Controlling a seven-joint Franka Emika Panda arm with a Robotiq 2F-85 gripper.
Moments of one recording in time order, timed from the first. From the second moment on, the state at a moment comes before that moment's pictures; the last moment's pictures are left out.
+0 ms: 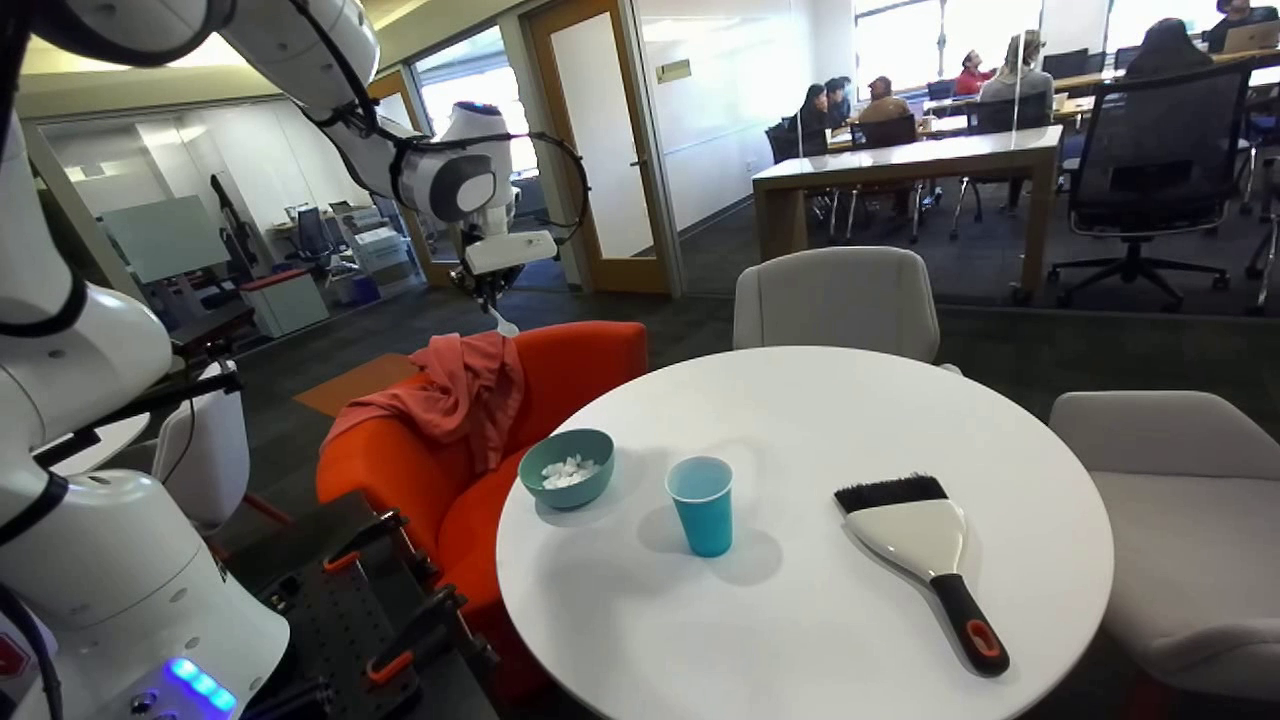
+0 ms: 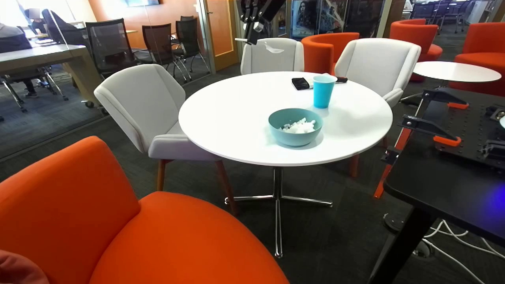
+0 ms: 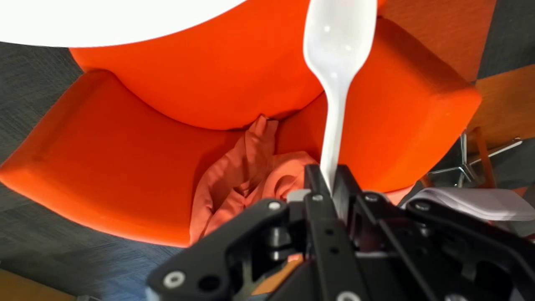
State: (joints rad) arm -0.93 0.55 1.30 -2.24 -0.08 2.53 -1.10
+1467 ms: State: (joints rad) arm -0.92 0.33 1.22 -2.43 0.12 2.88 -0.73
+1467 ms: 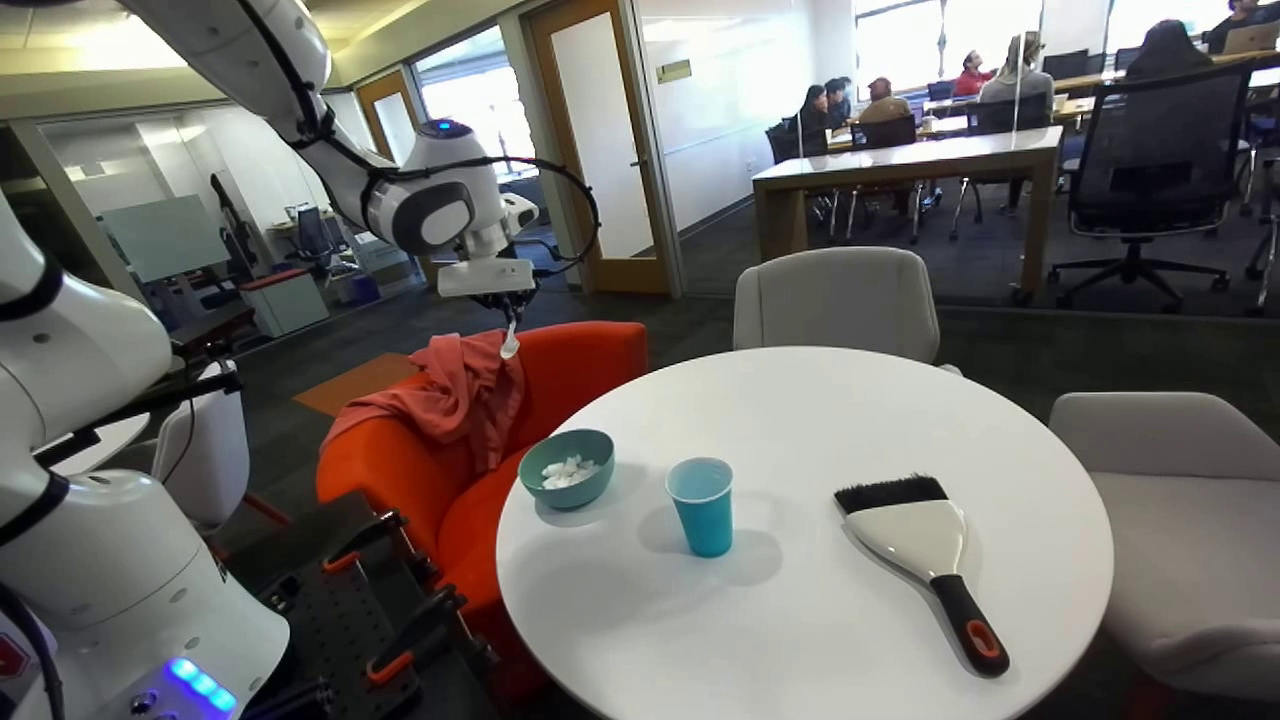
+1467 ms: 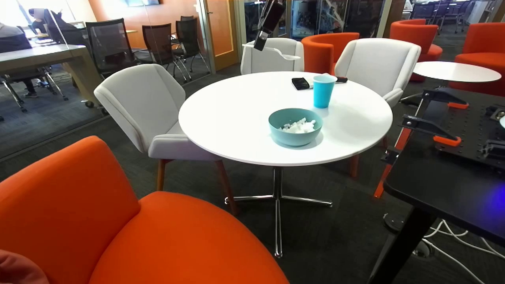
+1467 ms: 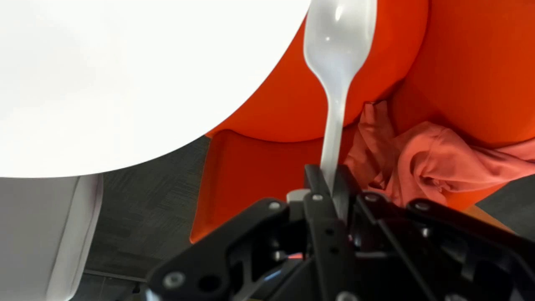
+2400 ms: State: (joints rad) arm -0.63 -0.09 0.86 -2.53 -0.37 2.75 0.00
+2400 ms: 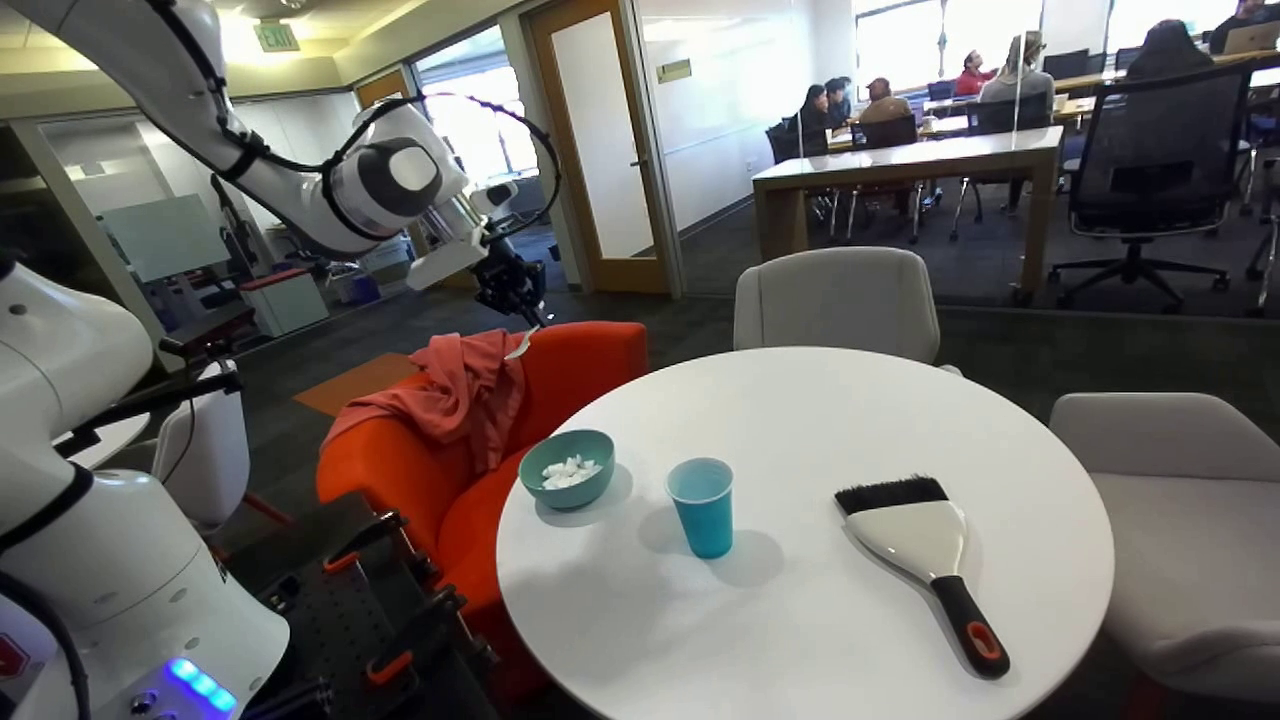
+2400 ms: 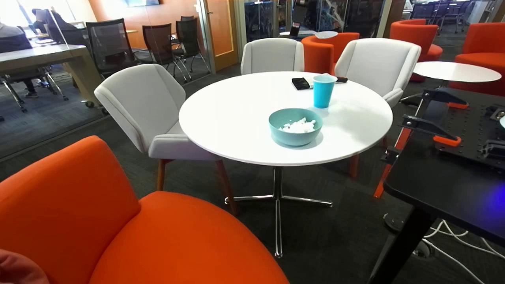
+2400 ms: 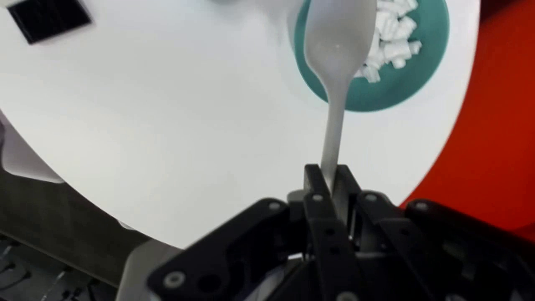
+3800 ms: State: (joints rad) arm -0.64 -0.08 1.06 -2.50 -0.66 2.47 0.93
